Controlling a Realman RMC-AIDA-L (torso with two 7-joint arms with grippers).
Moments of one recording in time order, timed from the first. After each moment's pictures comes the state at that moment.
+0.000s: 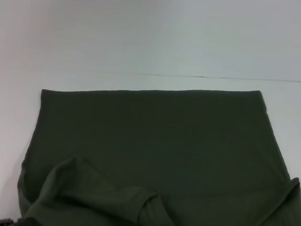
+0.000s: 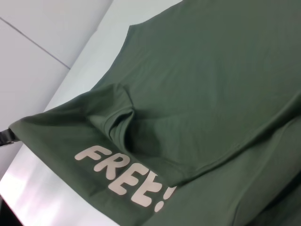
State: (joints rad) left arm -0.23 -2.15 0.16 0.85 2.28 2.01 -1.65; right arm 0.22 1.97 -0.45 -0.75 -2.31 -1.86 1.79
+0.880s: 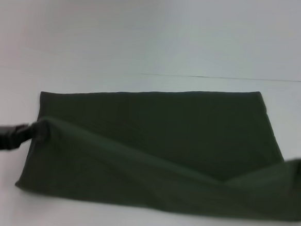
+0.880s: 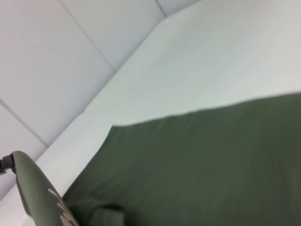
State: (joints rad) left arm -0.51 -2.06 0.08 0.68 2.26 1.70 -1.69; right arm 0.46 1.96 -0.25 -0.71 -2.29 -1.71 1.77
